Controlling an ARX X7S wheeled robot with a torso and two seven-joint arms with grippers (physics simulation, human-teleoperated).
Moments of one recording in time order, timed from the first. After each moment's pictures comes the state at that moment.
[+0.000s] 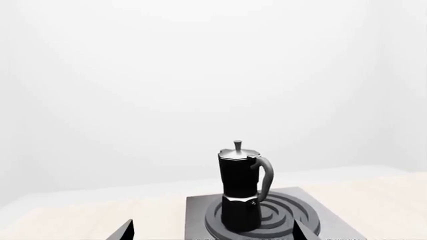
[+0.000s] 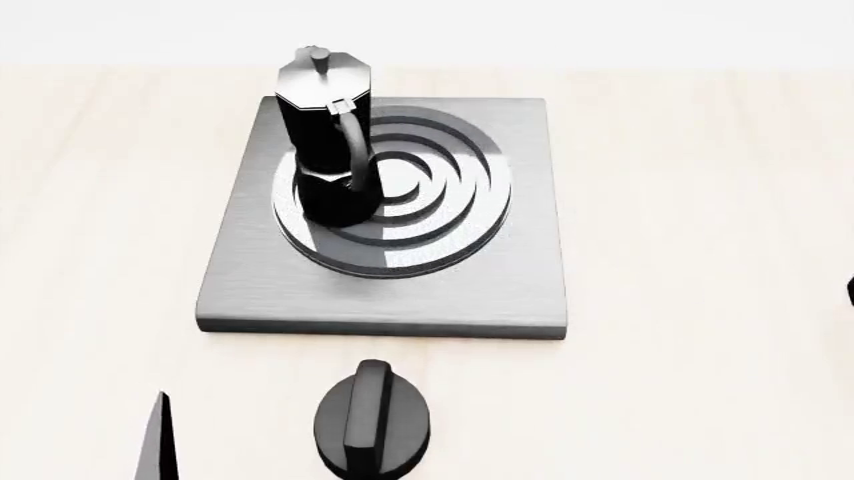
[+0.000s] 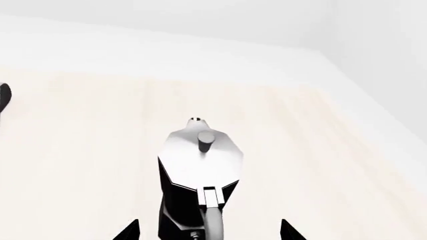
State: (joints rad) left arm 0.07 -0.47 0.42 0.71 -0.16 -0.10 -0.50; right arm 0.99 1.01 -0.51 0.56 0.83 0.49 -0.10
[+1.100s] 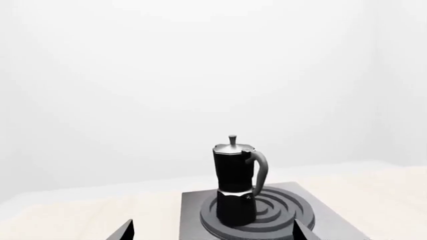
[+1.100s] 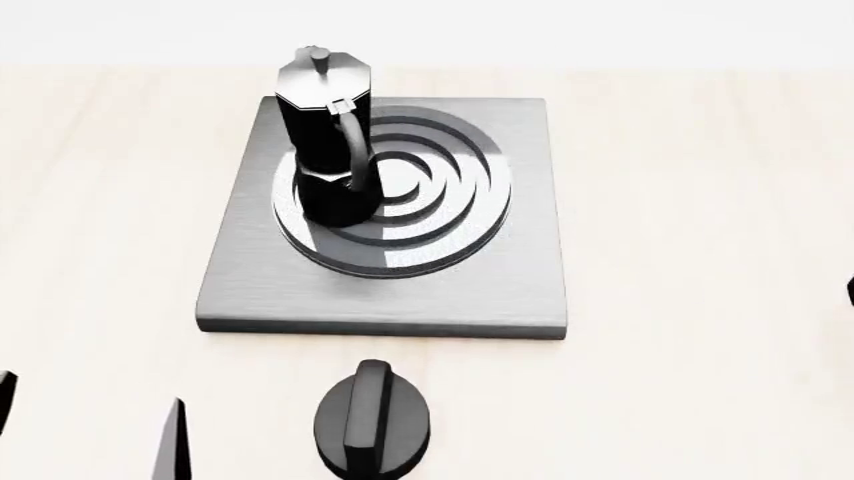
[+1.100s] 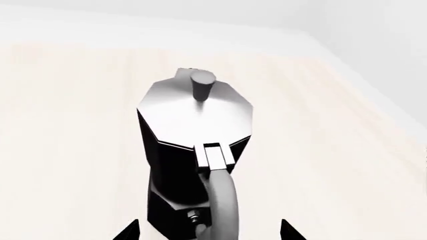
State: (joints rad) left arm 0.06 -0.47 0.45 0.69 -0.16 -0.09 -0.50; right arm 1.03 0.81 -0.55 0.95 0.70 0.26 -0.15
